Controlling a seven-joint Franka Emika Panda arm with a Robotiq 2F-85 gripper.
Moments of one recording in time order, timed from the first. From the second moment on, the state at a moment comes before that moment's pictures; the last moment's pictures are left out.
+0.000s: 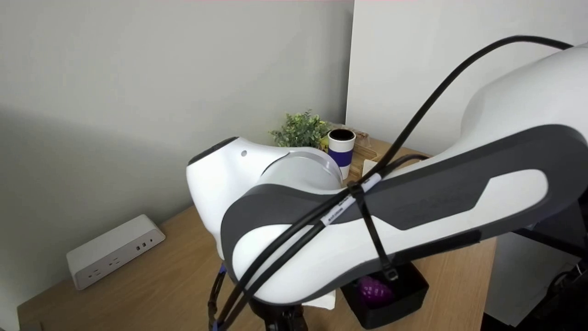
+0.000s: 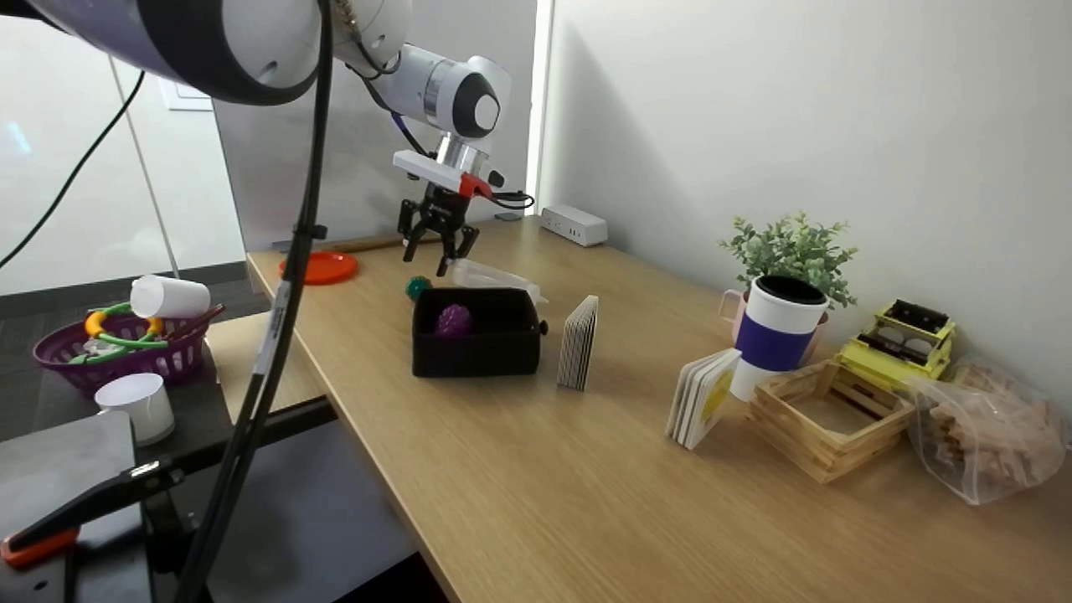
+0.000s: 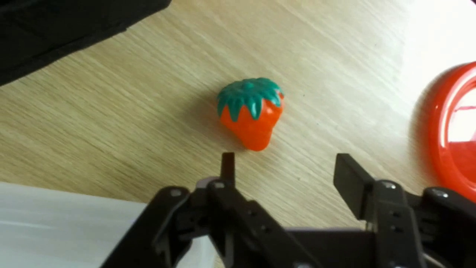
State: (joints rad) arm 0.43 1.29 0.22 -0.68 -0.02 1.66 -0.06
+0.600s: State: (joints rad) arm 0.43 1.29 0.22 -0.68 -0.02 1.62 -0.01
